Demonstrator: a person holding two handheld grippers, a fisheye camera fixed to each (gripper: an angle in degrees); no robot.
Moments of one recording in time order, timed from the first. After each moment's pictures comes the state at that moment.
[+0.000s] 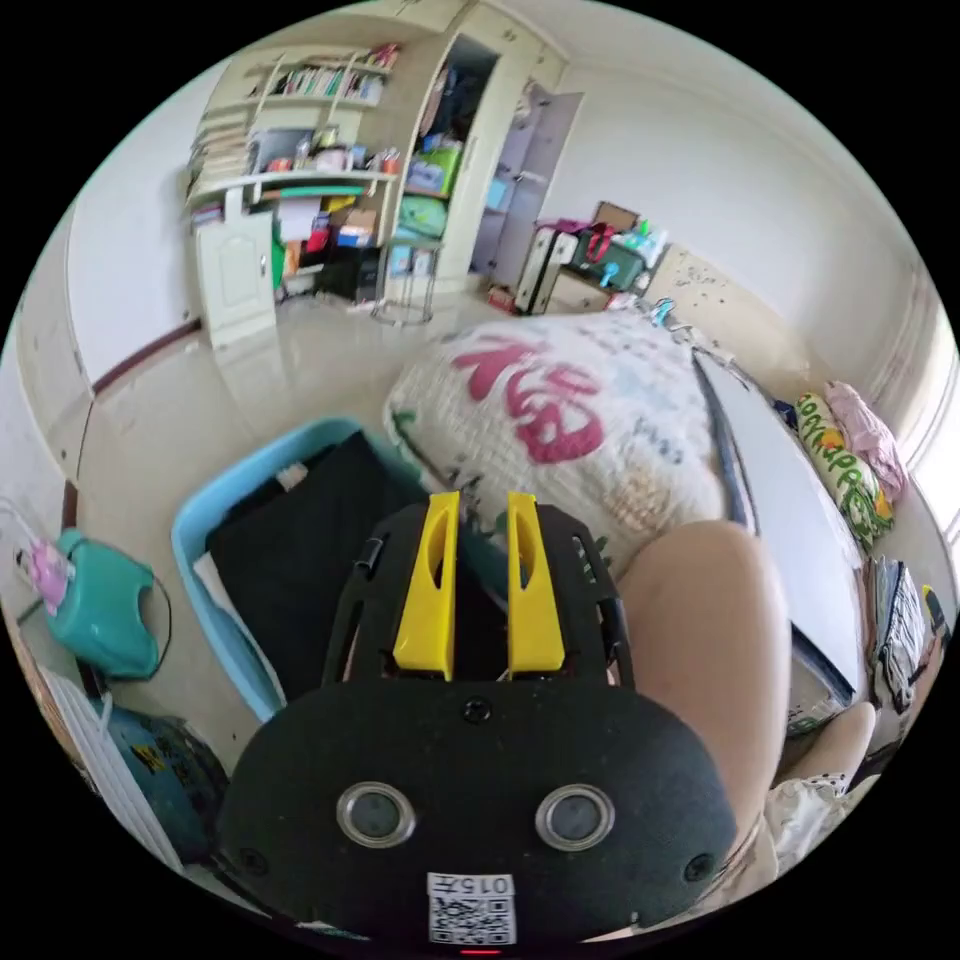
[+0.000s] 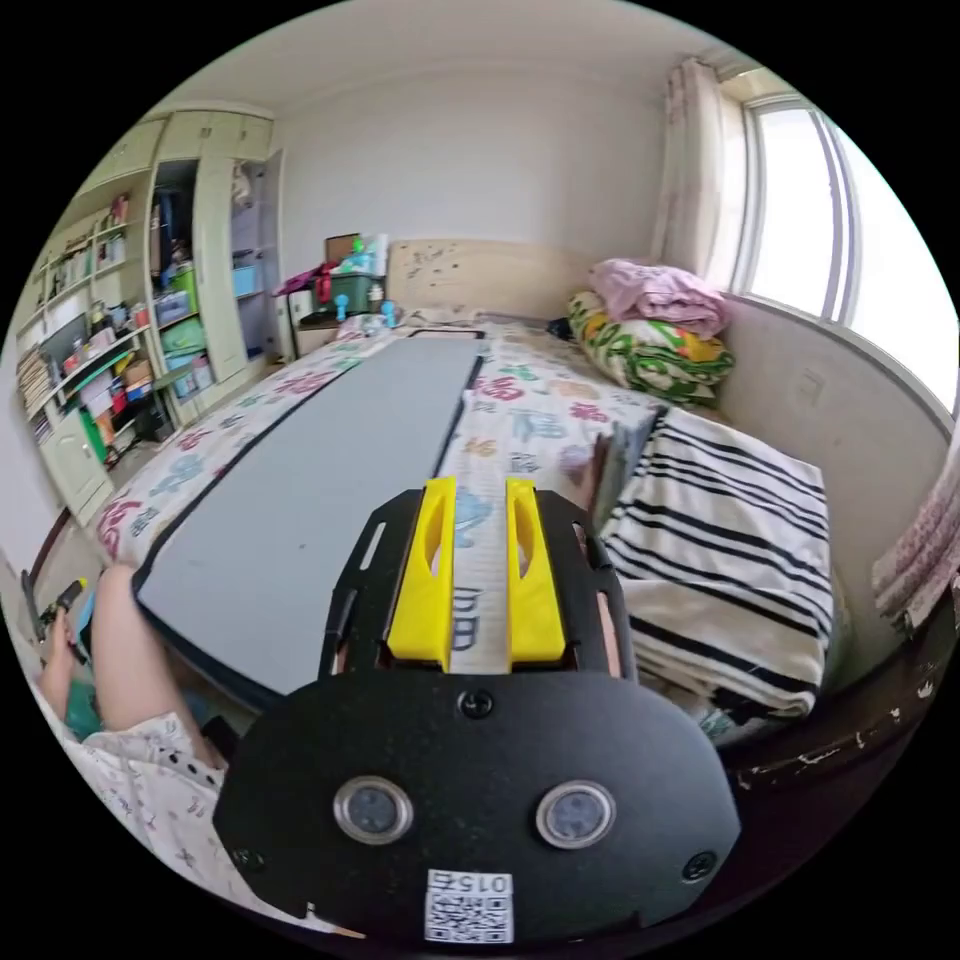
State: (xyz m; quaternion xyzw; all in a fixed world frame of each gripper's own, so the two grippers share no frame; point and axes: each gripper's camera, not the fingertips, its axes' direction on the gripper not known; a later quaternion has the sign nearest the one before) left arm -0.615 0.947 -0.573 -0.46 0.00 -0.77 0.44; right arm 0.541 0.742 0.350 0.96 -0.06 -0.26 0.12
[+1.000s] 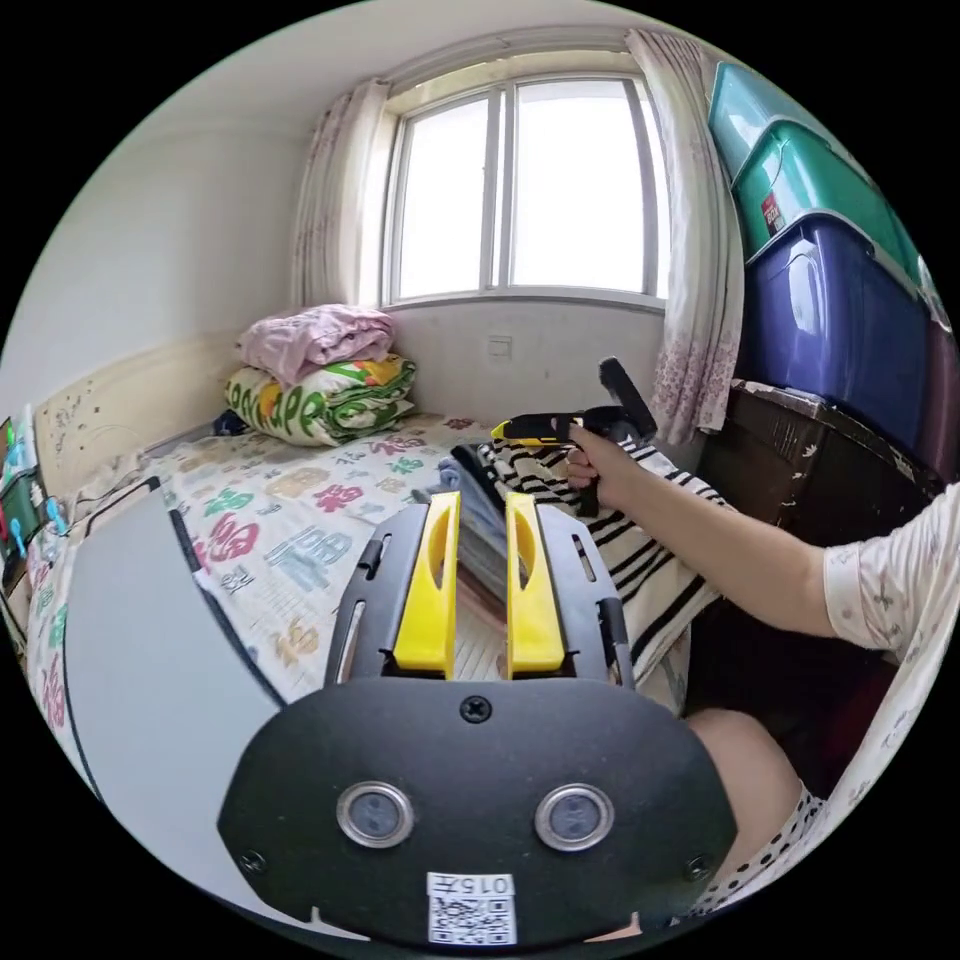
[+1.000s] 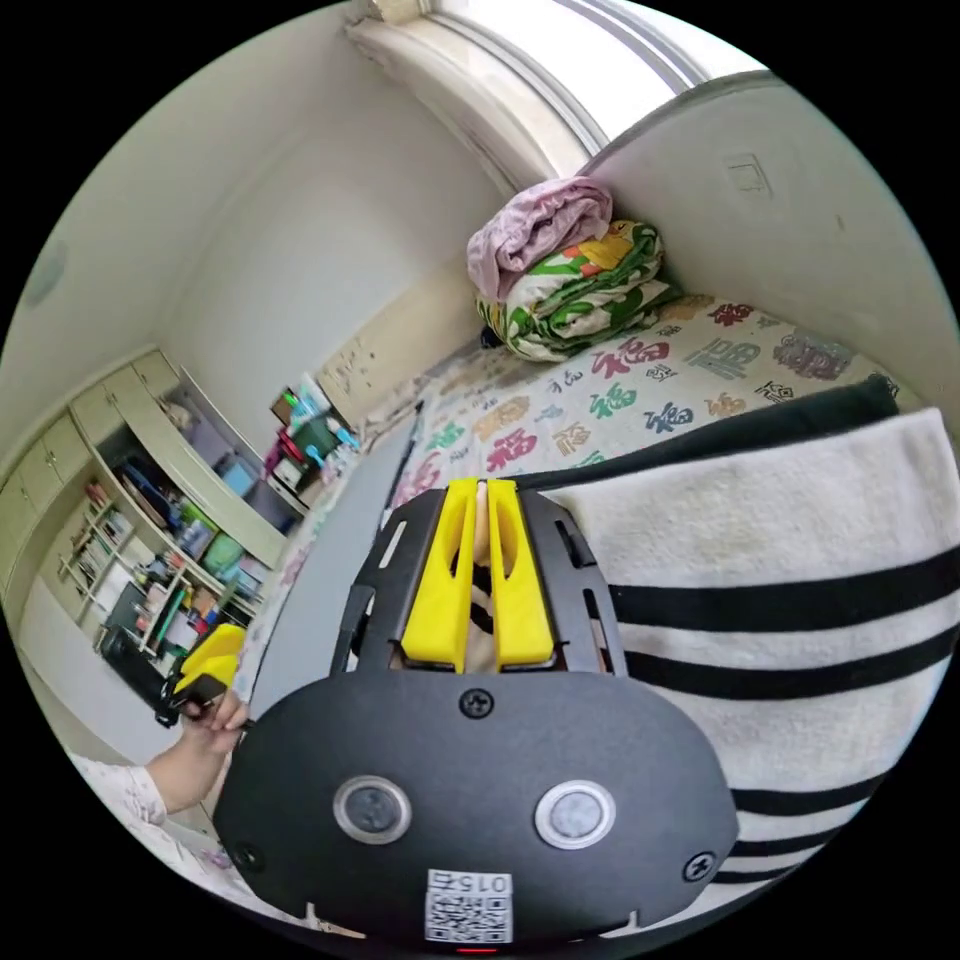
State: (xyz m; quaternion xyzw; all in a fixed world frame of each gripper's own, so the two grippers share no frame) left arm -0.779 0.167 0.476 0.09 0.44 -0.57 0.69; right arm 0.951 0.889 0.158 0.86 -0.35 -0.37 0.12
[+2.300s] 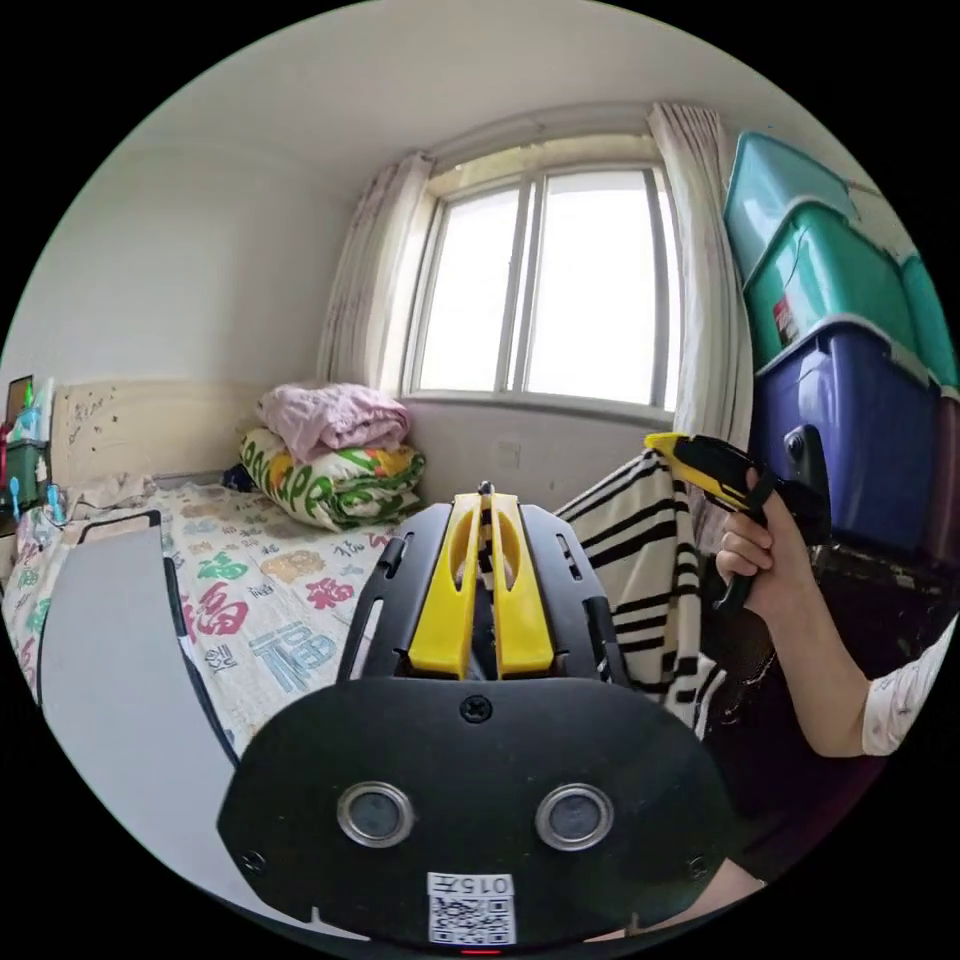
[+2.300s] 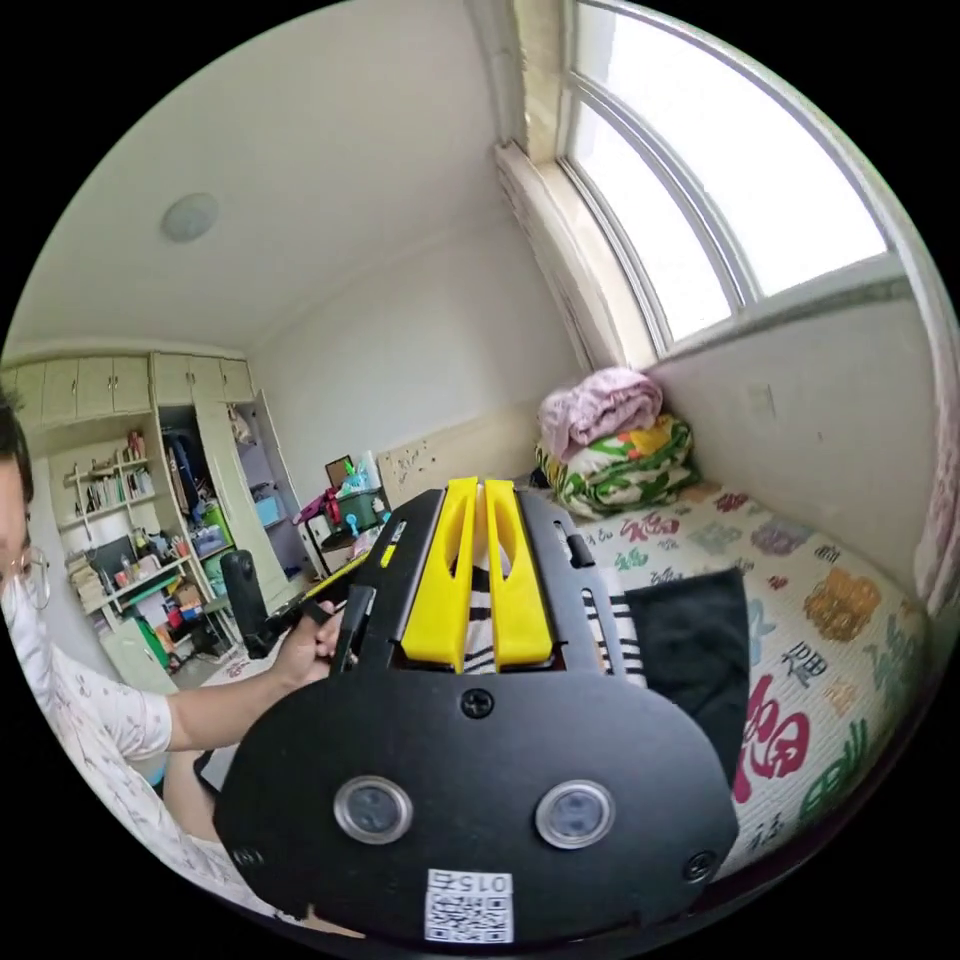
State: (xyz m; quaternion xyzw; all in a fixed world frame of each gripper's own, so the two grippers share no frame) left arm -0.838 0.244 0.283 0.17 0.31 -0.67 0.65; right arm 1.147 0.950 0.561 0.91 -0.26 -0.32 -0.10
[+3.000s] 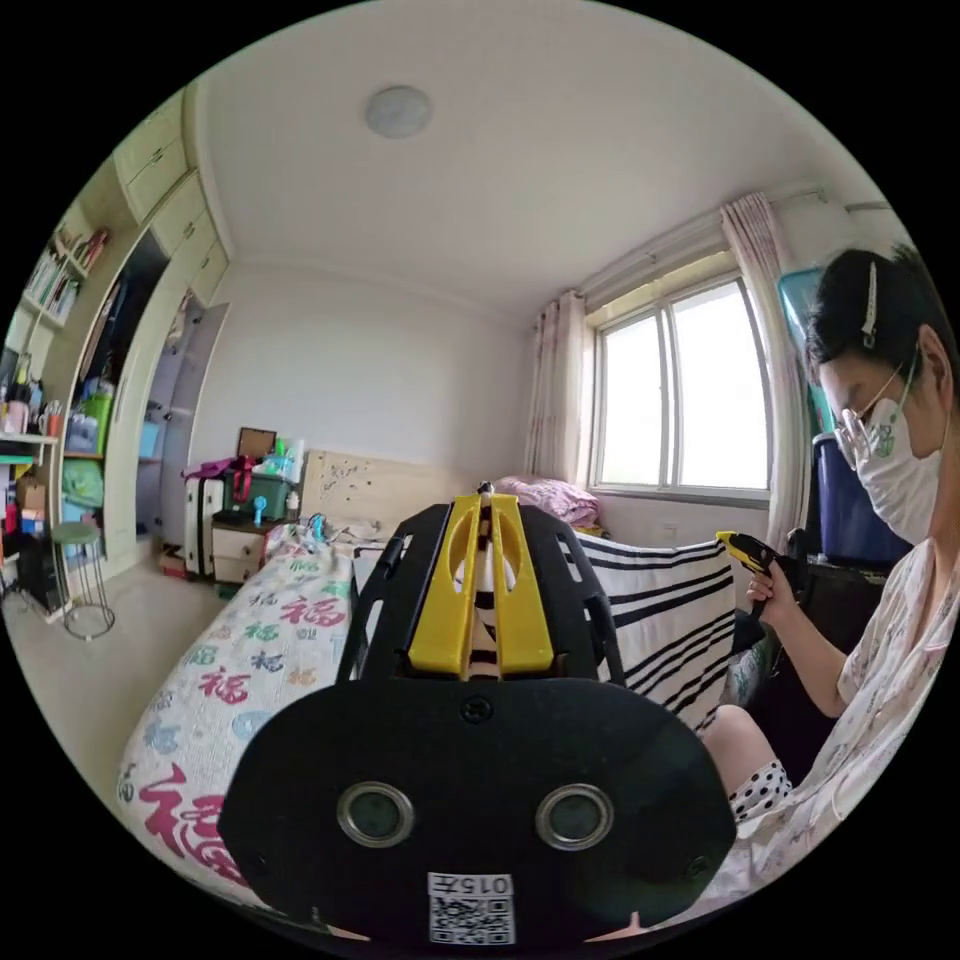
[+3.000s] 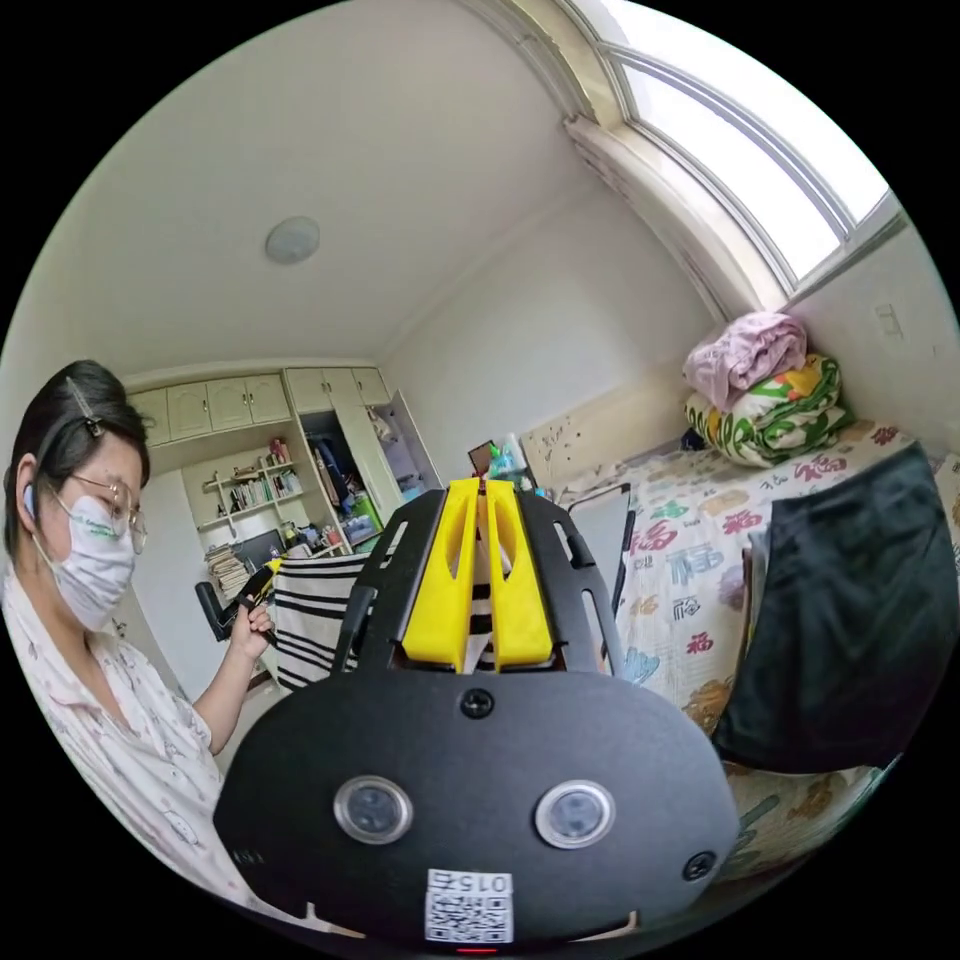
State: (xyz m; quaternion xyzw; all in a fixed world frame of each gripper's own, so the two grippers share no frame) left arm -0.760 0.818 -0.470 0.03 0.07 -0.75 0.66; right arm 0.984 0.910 0.635 0.80 -0.28 -0.53 -0.09
